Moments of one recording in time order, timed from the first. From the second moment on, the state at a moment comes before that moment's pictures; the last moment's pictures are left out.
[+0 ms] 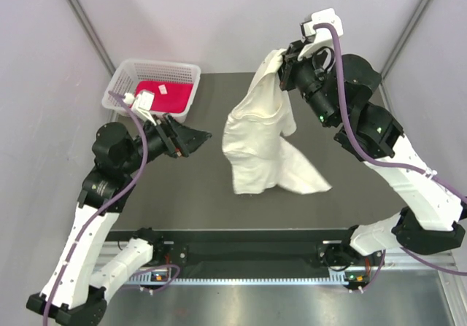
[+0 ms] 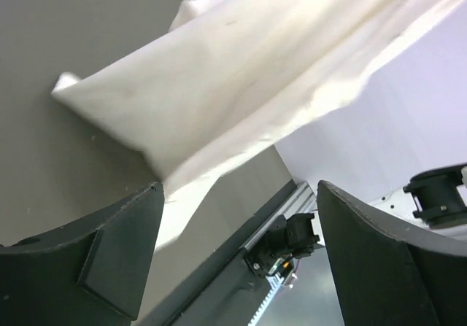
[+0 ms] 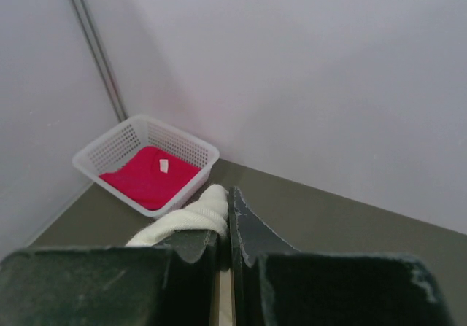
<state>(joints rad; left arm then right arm) -0.33 0.78 1.10 -0.40 0.50 -0.73 0.94 1.37 1.92 -0.40 0.49 -0.05</state>
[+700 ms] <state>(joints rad) -0.57 1.04 1.15 -0.26 0.42 0.05 0.94 1.34 1.91 -0.50 0.39 0.06</state>
